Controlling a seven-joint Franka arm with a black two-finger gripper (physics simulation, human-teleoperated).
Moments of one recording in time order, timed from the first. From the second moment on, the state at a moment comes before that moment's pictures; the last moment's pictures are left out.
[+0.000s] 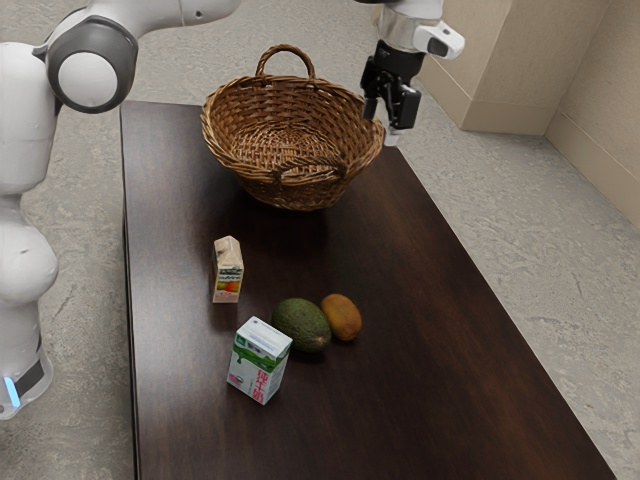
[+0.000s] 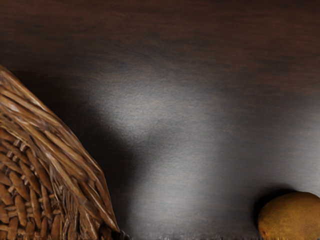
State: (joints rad) arm 0.56 0.24 -0.63 -1.12 0.12 1.34 -0.12
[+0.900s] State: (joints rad) arm 0.03 0.17 -0.34 -1.05 -0.04 1.47 0.46
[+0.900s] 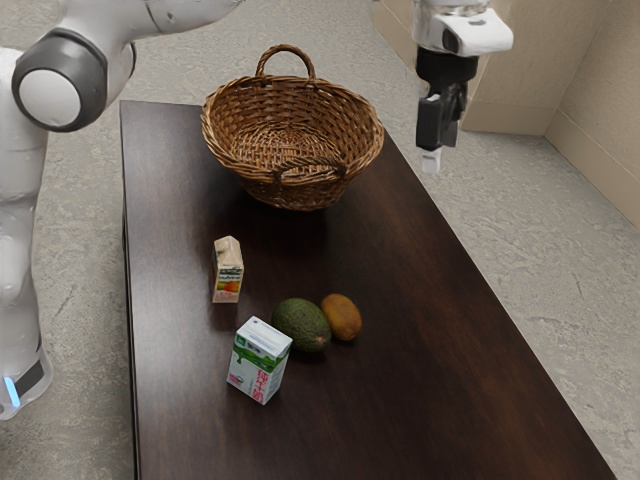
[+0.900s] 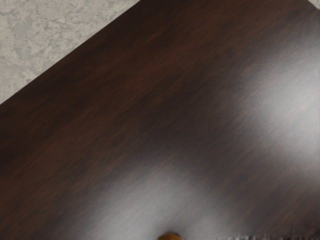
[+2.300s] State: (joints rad) arm -0.02 0.02 -0.31 -1.92 0.00 1.89 1.13
